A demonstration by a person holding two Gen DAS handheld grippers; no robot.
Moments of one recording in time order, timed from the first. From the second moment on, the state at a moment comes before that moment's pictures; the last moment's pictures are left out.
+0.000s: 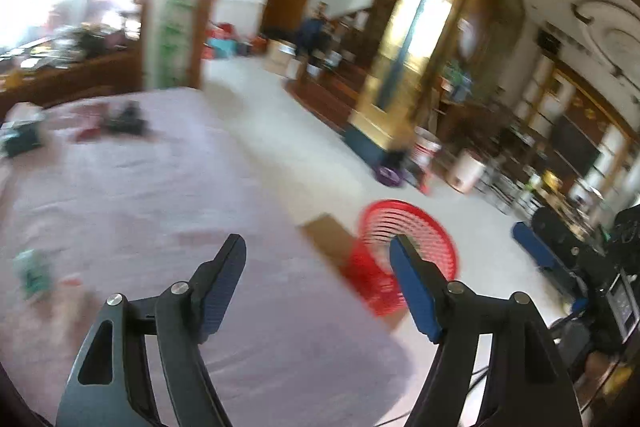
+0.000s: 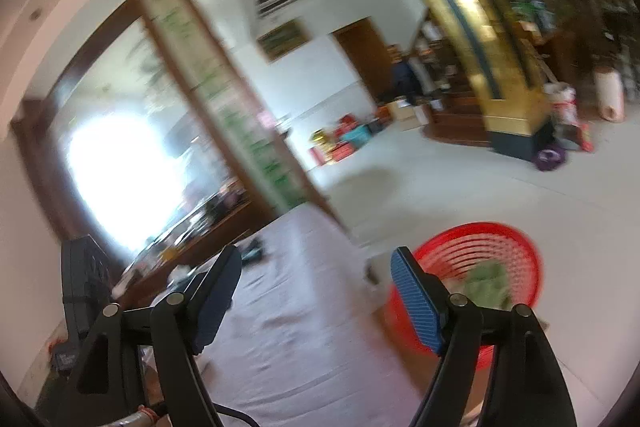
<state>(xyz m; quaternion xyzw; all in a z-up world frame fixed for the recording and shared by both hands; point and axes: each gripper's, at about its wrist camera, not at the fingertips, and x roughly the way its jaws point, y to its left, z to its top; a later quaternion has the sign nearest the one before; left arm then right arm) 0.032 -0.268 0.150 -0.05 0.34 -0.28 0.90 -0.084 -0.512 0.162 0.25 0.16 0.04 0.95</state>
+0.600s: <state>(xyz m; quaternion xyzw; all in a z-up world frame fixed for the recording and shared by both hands) 0.011 0.007 0.122 -0.16 0.34 -0.06 0.93 -0.021 -0.293 0.143 0.17 0.27 0.18 0.93</state>
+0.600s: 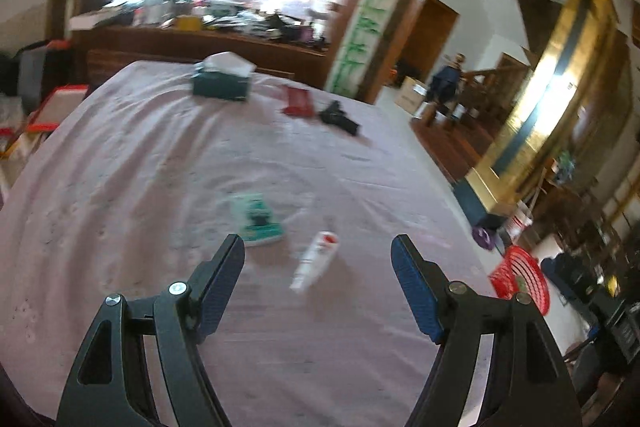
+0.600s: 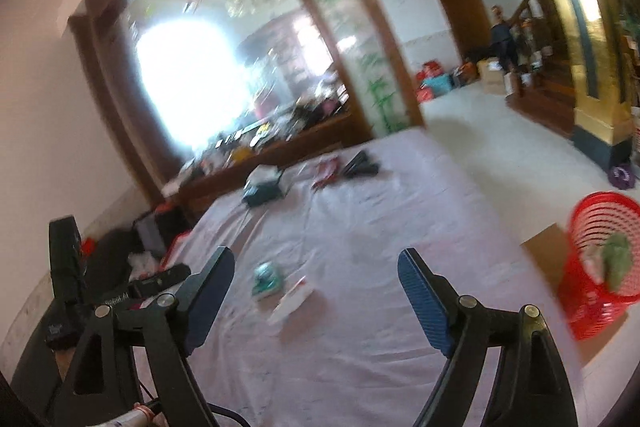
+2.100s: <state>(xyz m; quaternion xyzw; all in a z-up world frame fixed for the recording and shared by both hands) 0.133 0.040 0.022 -0.24 0.47 -0.02 0.85 0.124 -0.166 -0.016 0.16 0.49 0.16 0.84</state>
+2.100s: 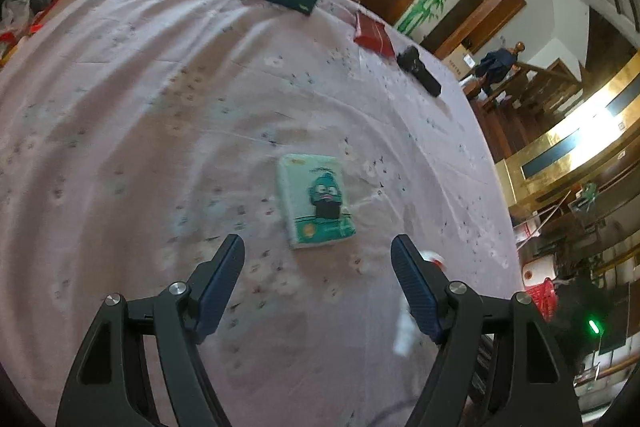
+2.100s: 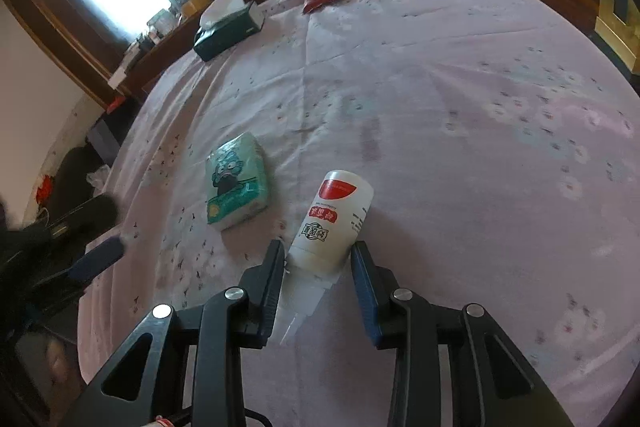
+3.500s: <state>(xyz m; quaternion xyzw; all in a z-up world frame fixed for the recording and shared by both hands) 0.020 -0.089 0.117 -0.08 0.38 -0.09 0.92 -0.030 -0.326 0.094 0.21 0.32 0.12 0.92</state>
